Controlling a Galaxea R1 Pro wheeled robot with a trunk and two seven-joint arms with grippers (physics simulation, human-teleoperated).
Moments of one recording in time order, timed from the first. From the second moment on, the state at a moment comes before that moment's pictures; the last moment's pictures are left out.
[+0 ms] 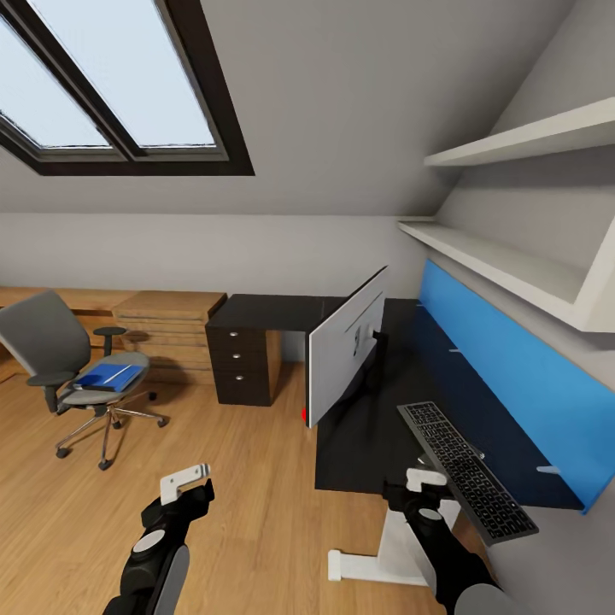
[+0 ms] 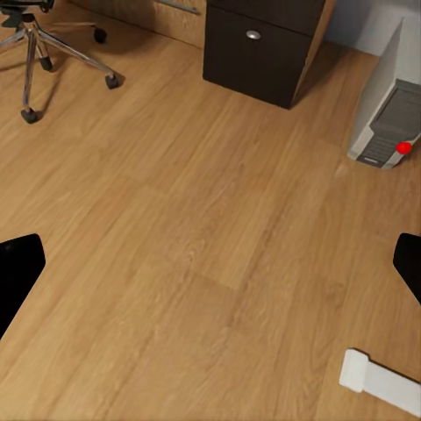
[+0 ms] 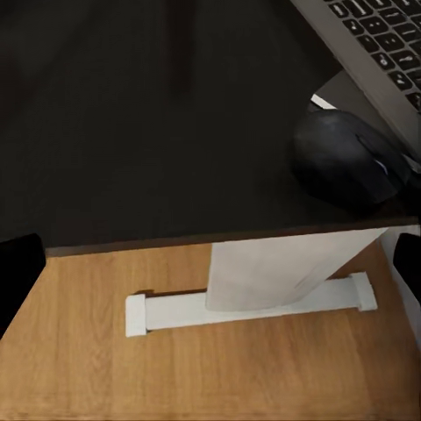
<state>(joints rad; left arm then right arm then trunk) -0.12 -0.12 0.02 -1.45 0.15 0.45 0.39 -0.52 0.07 -0.07 -0.55 0.00 0.08 -0.19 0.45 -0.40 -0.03</state>
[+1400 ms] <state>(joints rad) -0.12 -0.12 0.02 -1.49 0.15 0.51 0.39 -0.52 0.07 -0.07 -0.55 0.00 0.10 -0.19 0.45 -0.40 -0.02</state>
